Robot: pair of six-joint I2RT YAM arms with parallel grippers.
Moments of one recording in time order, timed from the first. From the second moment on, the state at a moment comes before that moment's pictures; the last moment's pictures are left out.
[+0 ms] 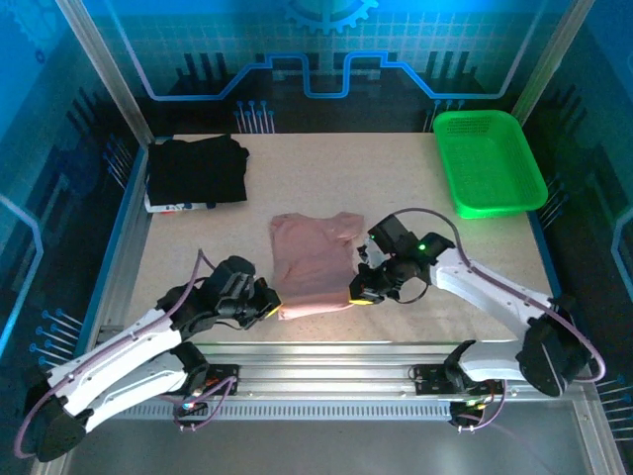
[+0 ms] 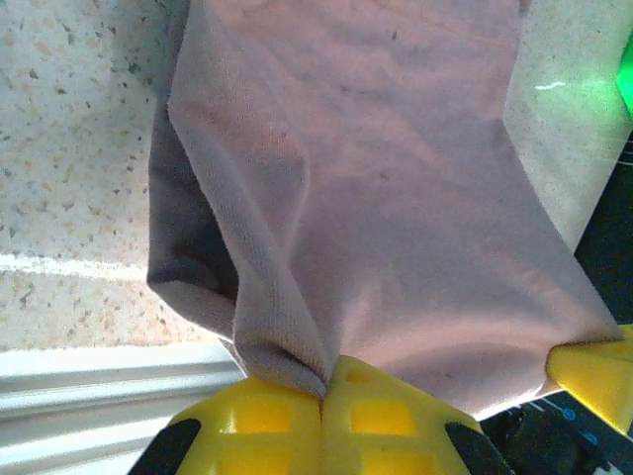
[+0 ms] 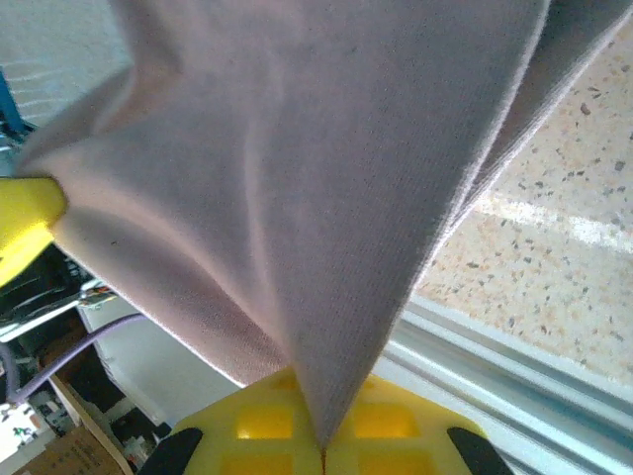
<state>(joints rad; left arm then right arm) -0.73 0.78 0.59 -0.66 0.19 -1.35 0.66 1.27 0.95 -0.86 -0.55 0.75</state>
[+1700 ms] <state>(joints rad) -0.17 1.75 1.24 -0.50 0.56 -0.95 0.34 2.05 1.77 -1.02 -0.59 0.57</state>
